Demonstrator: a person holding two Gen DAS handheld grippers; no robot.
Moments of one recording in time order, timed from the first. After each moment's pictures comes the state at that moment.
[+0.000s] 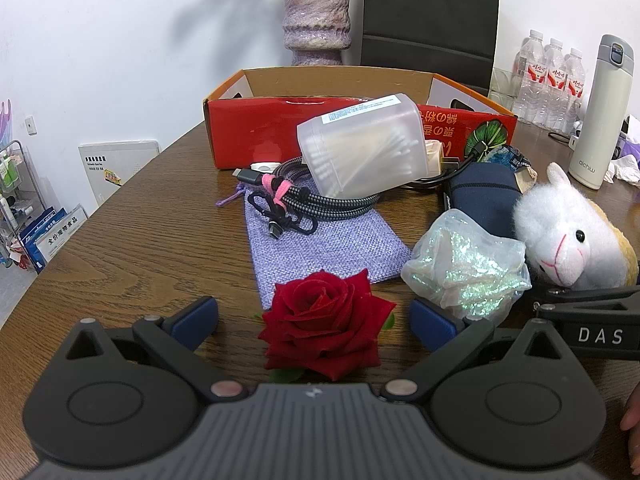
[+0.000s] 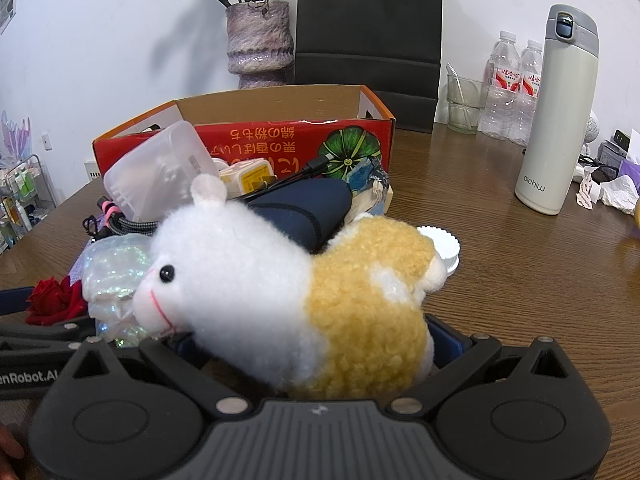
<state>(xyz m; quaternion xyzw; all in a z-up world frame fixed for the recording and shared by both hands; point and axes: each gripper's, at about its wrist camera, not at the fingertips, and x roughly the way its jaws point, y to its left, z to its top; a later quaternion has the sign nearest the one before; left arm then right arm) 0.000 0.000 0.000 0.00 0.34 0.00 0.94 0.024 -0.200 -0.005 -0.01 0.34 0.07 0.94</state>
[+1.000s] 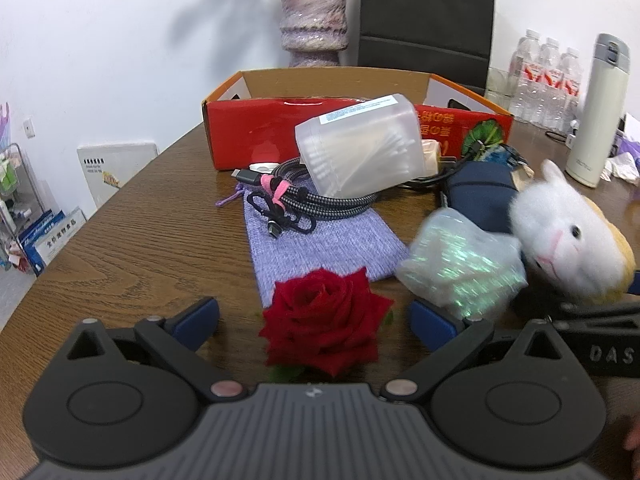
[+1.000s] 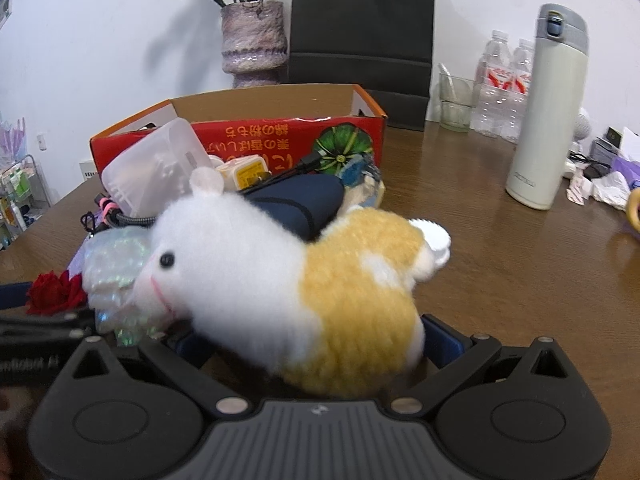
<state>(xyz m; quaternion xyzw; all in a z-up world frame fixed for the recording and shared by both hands) -0.010 0.001 0.001 0.00 0.33 -0.01 0.94 0.006 -0.205 -0.001 -0.02 0.34 0.06 0.94</state>
